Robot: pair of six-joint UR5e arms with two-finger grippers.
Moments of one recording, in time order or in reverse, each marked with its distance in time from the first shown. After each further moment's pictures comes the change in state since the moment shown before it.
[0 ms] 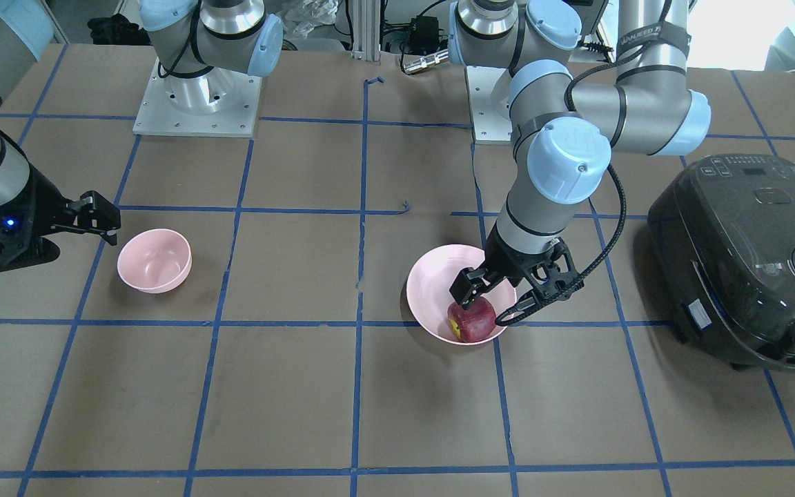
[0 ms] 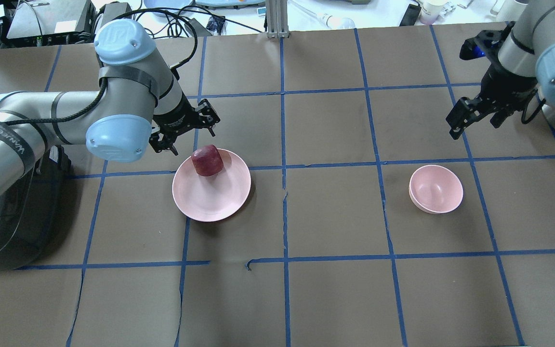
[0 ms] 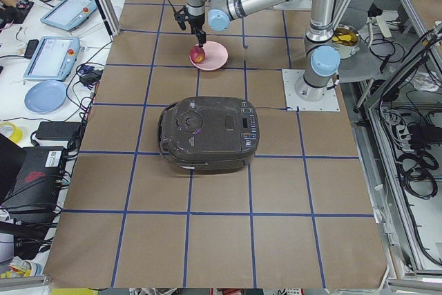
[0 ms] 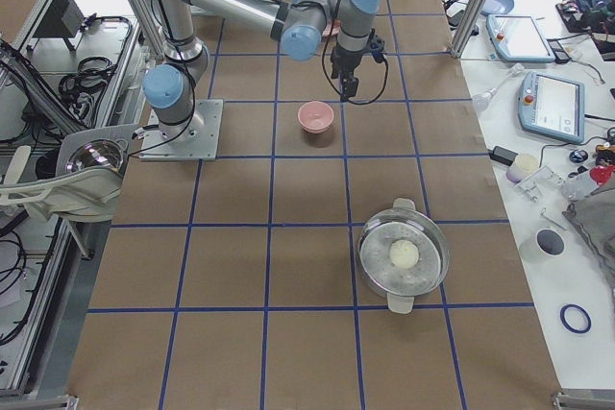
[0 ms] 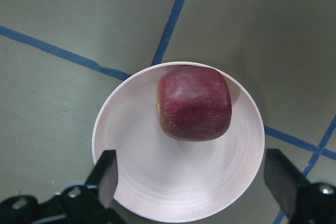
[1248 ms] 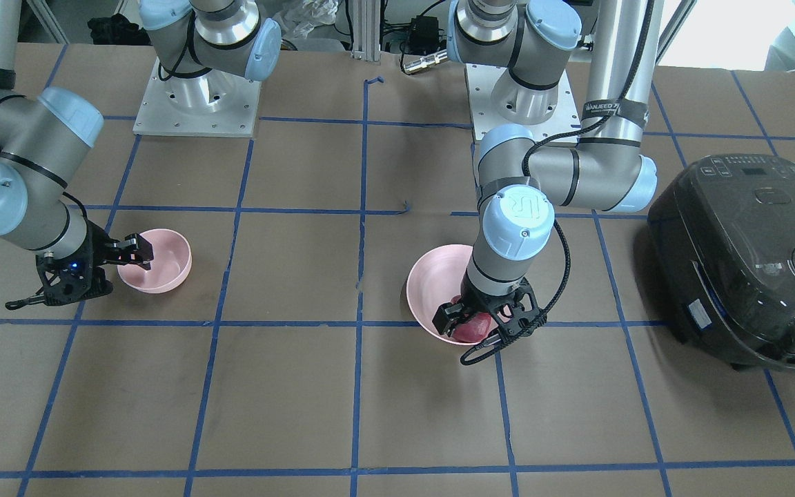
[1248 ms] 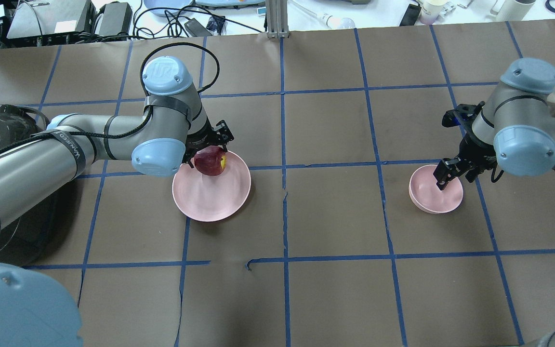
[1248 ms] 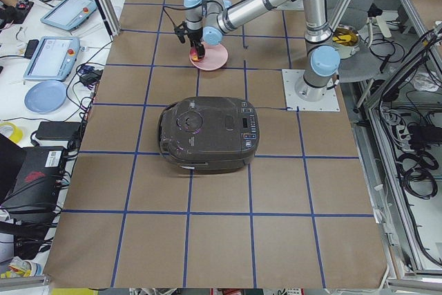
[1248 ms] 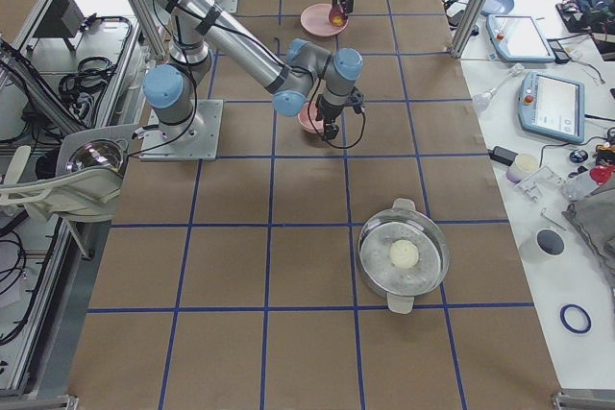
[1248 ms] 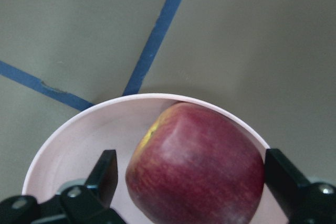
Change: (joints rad) left arm -0.033 -0.140 -0.037 0.149 0.057 0.016; right arm -0.048 0.141 0.208 -0.232 0.002 -0.035
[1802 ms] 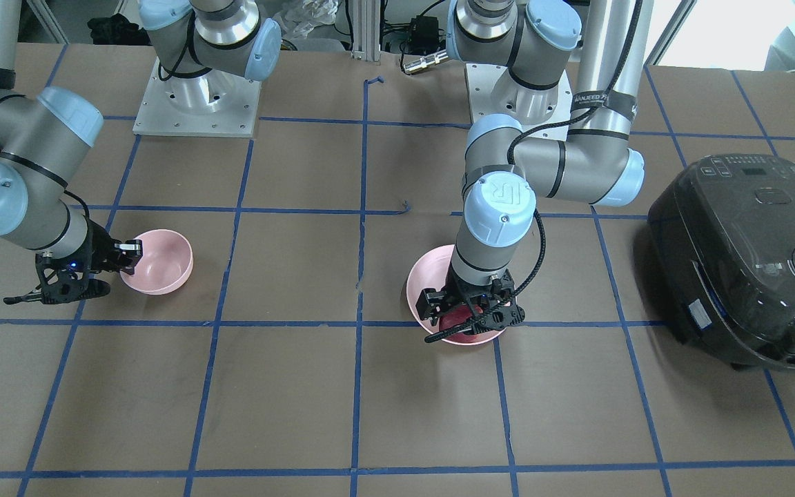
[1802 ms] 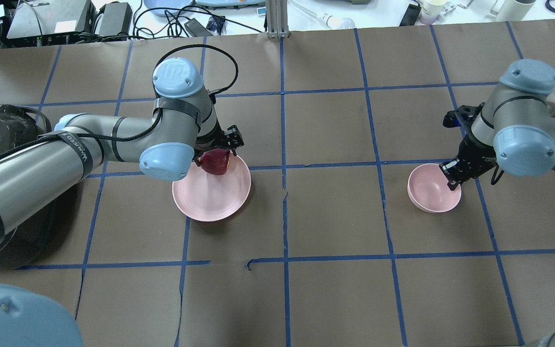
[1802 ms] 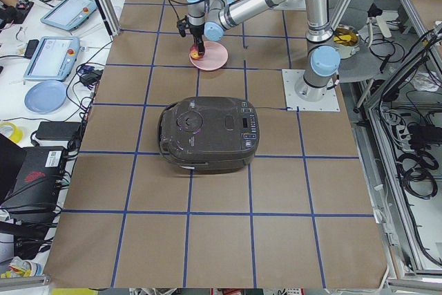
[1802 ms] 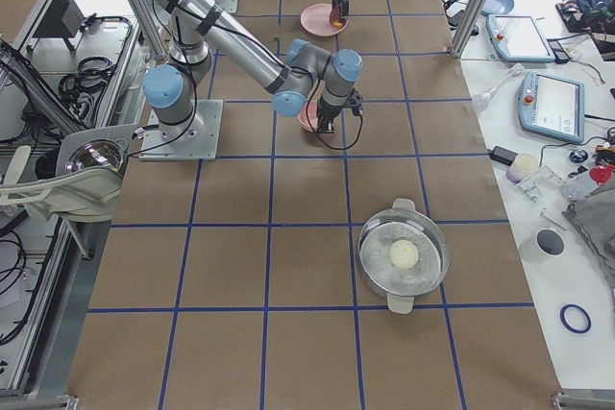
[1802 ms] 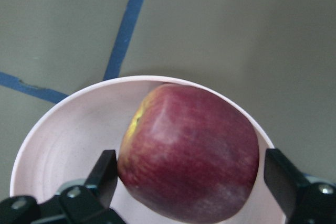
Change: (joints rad) left arm -0.045 0.019 -0.002 0.001 0.000 0.187; right arm 0.004 -0.007 -0.009 0.017 -0.001 0.066
